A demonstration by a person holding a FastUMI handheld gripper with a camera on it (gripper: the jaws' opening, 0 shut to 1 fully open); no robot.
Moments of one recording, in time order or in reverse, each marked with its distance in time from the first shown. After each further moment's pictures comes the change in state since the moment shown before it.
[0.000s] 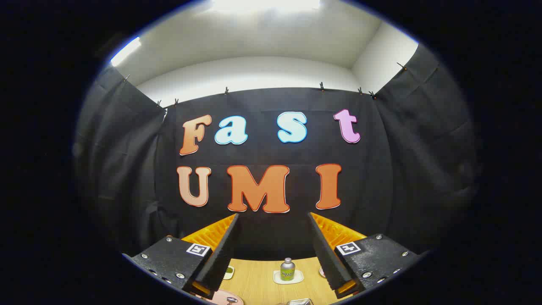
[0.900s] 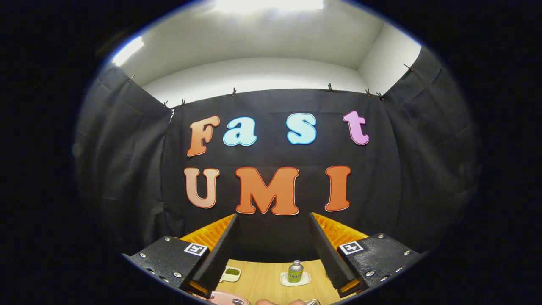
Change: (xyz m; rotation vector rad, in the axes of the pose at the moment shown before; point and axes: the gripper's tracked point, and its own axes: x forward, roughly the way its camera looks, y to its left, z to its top) arm 0.006 0.029 -0.020 0.004 0.026 0.056
